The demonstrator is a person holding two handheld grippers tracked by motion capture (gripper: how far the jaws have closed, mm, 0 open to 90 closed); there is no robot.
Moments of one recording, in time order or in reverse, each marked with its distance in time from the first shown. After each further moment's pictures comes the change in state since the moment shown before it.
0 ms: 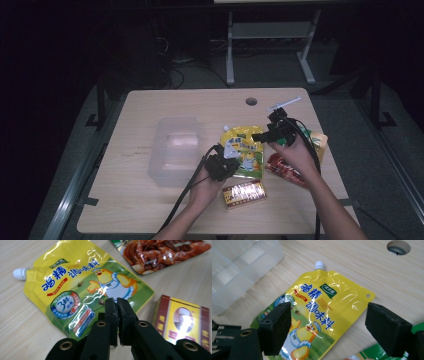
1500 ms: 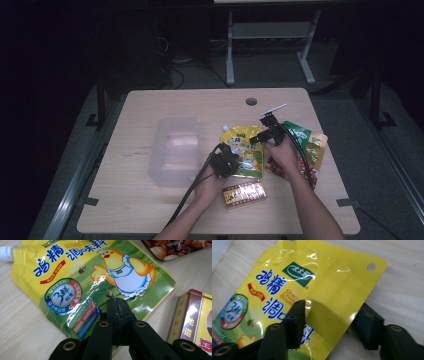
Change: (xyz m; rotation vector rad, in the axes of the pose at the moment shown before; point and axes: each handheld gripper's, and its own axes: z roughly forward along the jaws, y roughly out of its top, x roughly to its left) left arm 0.007 0.002 0.027 0.139 0.023 -0.028; right arm -0.039 -0.013 0.085 0.159 0.024 0.200
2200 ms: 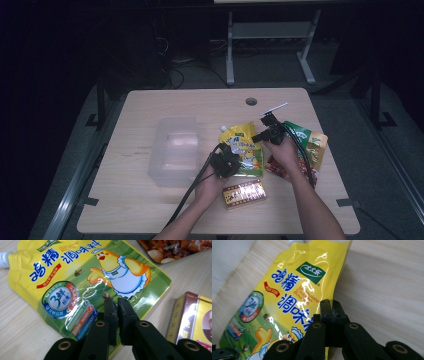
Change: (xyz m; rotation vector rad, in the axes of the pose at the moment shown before) left arm -0.002 0.001 -0.001 -0.026 -0.011 -0.014; right arm 0.002 0.001 -0.006 -0.016 0.072 -0.040
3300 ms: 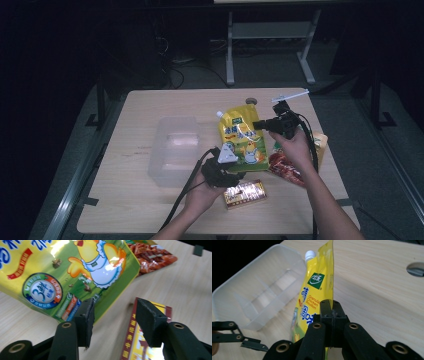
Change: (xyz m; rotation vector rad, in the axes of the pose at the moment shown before) left arm -0.016 -0.014 -0.056 -0.187 -0.104 0.031; right arm 0.049 0.004 -0.094 -0.257 0.095 -0.140
